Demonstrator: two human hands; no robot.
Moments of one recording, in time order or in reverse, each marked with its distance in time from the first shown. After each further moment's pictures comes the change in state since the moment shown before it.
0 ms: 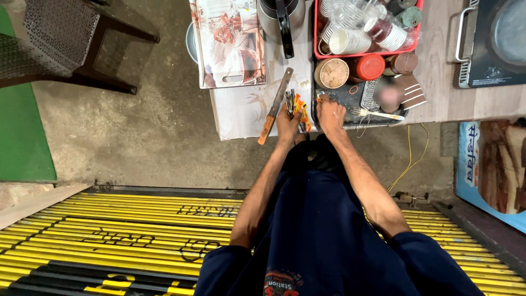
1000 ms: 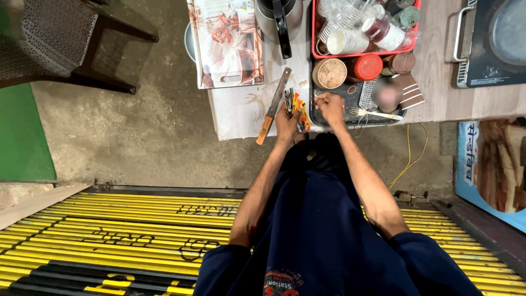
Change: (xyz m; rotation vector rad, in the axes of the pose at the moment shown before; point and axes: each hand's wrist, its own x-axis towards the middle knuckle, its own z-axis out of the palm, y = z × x) left_hand 0.004 0.004 0.003 0.011 -0.011 -0.044; right_hand 0.021 0.045 0.040 0.683 -0.104 0.280
